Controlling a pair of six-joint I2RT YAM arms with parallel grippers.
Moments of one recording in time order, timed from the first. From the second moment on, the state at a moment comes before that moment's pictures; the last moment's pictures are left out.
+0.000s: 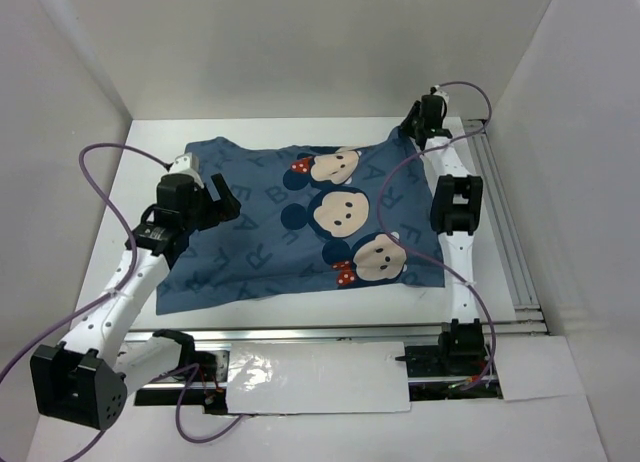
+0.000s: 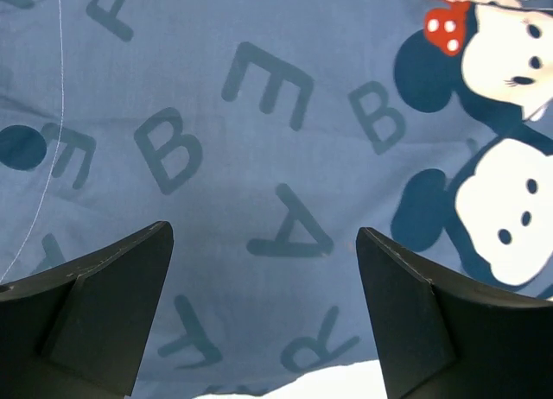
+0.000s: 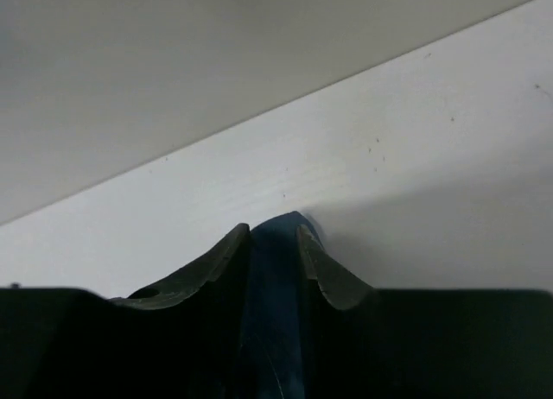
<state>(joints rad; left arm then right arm) -0.18 1.05 0.86 -0.38 -0.05 -0.49 -0.02 2.77 2.49 -0.18 -0.04 0.47</state>
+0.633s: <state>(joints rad) -0.27 0.86 0.86 -0.58 -0.18 -0.61 -0.04 1.51 1.53 -0.28 0.16 0.40</state>
